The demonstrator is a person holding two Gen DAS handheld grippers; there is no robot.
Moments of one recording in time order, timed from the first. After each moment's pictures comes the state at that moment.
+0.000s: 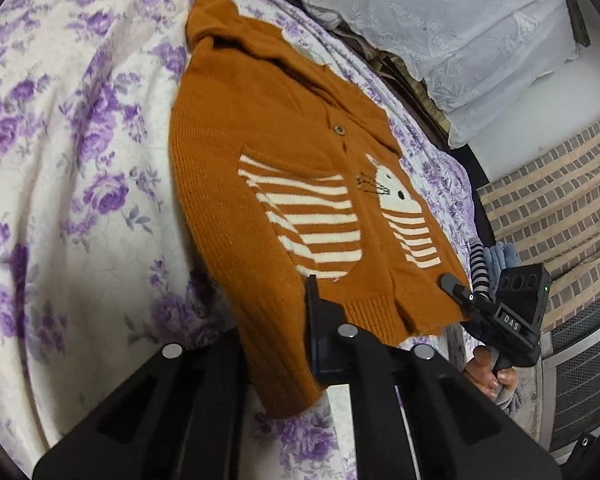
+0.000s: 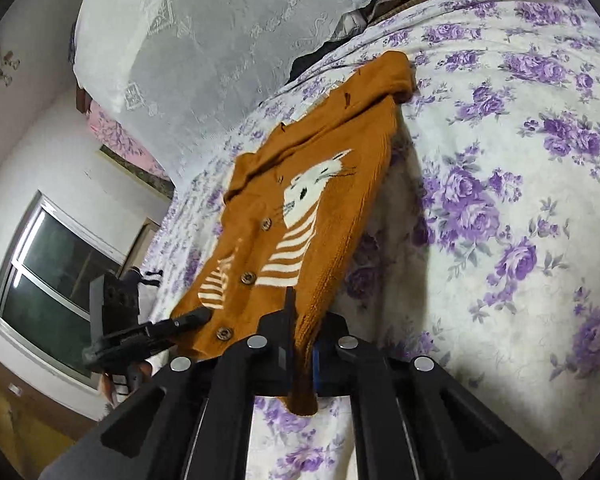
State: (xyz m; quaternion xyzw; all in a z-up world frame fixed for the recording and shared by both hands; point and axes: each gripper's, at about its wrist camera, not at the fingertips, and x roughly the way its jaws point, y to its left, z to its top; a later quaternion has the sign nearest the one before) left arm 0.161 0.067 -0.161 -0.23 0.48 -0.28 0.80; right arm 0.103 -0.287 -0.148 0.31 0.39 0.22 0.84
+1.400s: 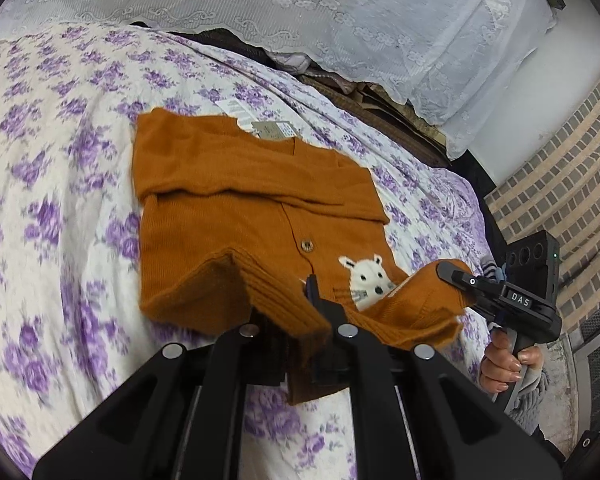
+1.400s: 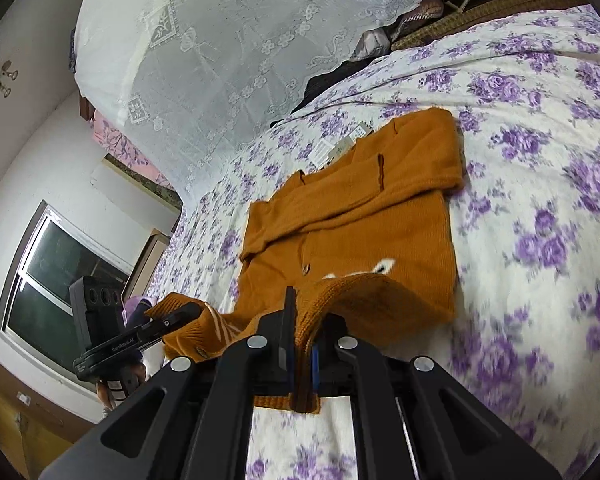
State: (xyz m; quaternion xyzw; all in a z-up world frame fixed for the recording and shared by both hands) left arm 0.235 0.044 -0.080 -0.15 0.43 -0.28 0.84; right arm 0.200 -0.291 -0.096 0.30 0.38 0.23 0.84
